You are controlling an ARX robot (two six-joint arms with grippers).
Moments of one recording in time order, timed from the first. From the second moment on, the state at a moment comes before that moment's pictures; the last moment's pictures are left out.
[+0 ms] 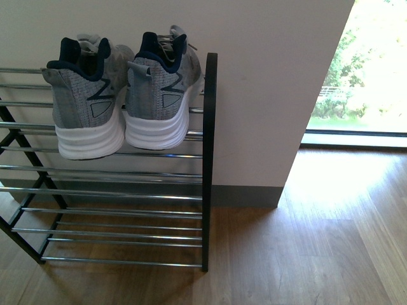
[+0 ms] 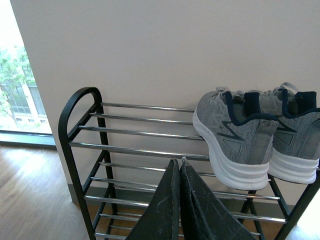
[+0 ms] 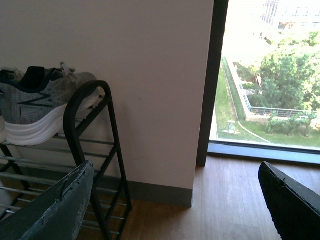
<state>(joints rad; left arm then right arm) 0.00 0.23 0.01 0.23 0.00 -0.01 0.00 0.01 0.02 0.00 0.00 0.00</state>
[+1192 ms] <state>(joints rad) 0.00 0.02 0.01 0.00 0.00 -0.01 0.00 0.00 0.02 0.00 0.00 0.00</state>
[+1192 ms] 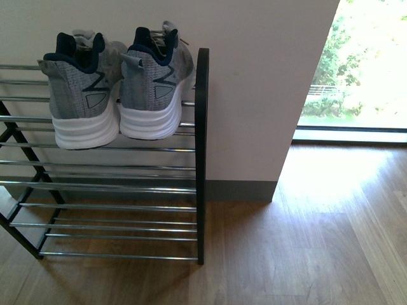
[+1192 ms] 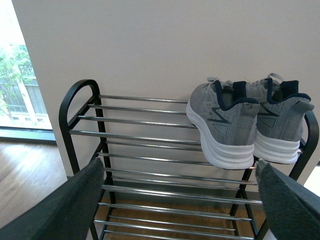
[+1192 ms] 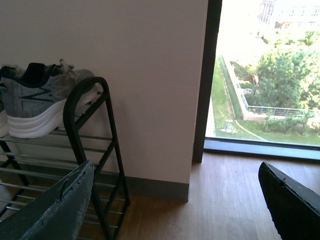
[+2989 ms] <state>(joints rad) 0.00 0.02 0.01 0.00 0.00 -0.01 0.00 0.00 0.02 0.00 0.00 0.00</state>
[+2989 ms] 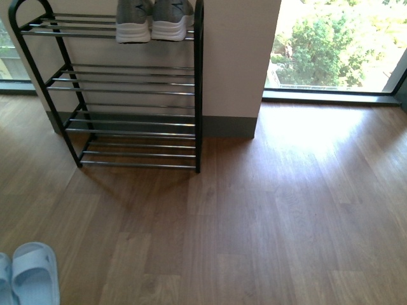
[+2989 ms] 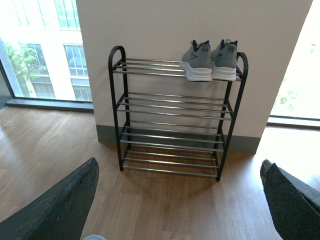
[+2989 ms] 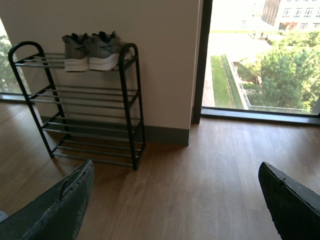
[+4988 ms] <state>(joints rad) 0.00 0.02 0.01 0.00 0.00 -0.01 0.00 0.00 0.02 0.00 0.00 0.00</state>
